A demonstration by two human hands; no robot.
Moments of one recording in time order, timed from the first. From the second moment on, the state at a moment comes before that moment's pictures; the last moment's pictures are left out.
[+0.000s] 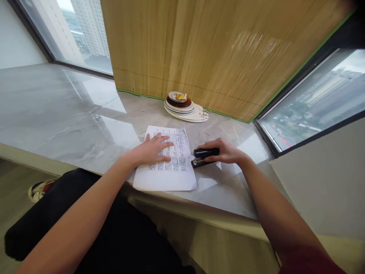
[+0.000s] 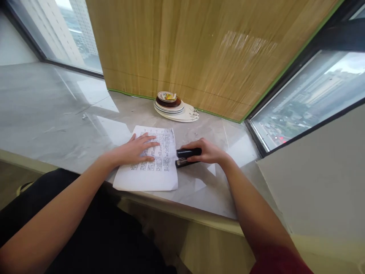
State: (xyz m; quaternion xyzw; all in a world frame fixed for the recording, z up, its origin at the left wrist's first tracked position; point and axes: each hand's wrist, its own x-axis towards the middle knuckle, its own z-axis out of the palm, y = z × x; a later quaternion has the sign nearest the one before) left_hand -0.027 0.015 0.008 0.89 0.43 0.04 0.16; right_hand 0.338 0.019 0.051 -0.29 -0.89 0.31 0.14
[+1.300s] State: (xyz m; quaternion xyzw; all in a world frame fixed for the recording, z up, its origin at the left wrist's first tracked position) left_hand -0.011 -0.002 0.020 0.96 0.22 -0.01 0.19; right_hand 0.290 0.002 0.034 -0.31 -0.89 0.25 0.21
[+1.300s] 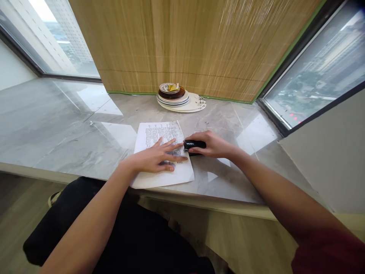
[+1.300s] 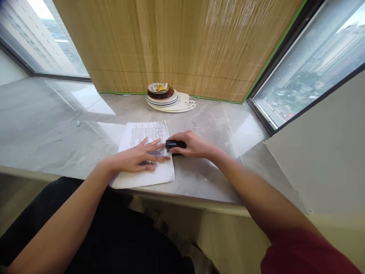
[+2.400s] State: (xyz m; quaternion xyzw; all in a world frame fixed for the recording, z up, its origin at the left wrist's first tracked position) left_hand -0.014 -0.004 0.021 0.95 0.23 0.00 0.20; right_hand 0.276 -0.009 0.024 -0.36 -0.91 0.12 0.18
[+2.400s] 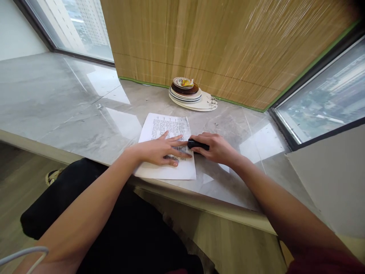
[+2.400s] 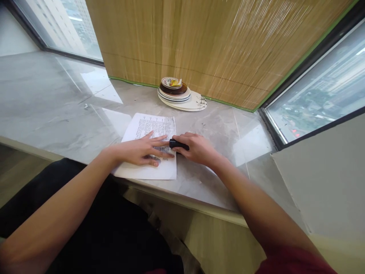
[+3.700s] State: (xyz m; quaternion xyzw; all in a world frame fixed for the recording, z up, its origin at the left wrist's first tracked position) left_hand -0.052 0.008 0.042 0.78 0.32 0.49 0.21; right_hand 0.198 0.028 0.055 -0.47 -0.80 0.21 0.32
